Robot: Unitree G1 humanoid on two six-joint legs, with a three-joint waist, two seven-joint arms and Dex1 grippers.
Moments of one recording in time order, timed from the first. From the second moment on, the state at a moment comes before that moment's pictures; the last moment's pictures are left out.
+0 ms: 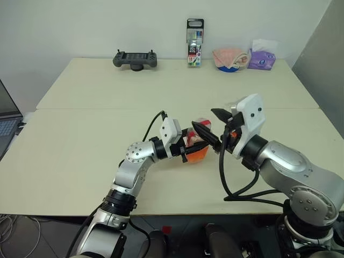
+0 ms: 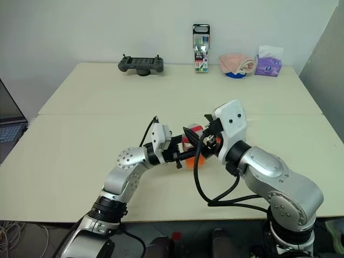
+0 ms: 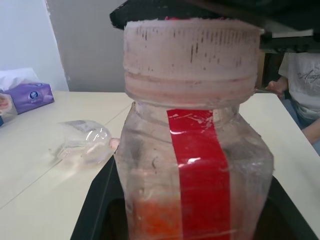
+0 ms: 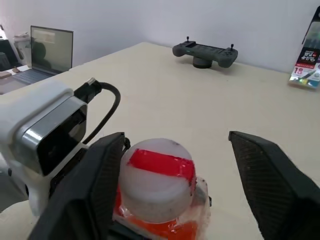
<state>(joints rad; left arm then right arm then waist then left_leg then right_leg) -0.49 0.25 -0.19 0.08 -0.33 0.04 -0.96 -0.48 -0.31 -0.04 -0.88 0.72 1.23 0.04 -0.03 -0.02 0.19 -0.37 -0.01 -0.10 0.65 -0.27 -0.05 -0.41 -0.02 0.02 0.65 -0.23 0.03</state>
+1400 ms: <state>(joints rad) -0.44 0.35 -0.26 -0.13 -0.42 0.24 -1.08 -0.73 -0.78 0.15 -0.28 0.65 0.69 1.29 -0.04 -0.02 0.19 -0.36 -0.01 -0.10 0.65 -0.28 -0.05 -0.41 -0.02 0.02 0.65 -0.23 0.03</state>
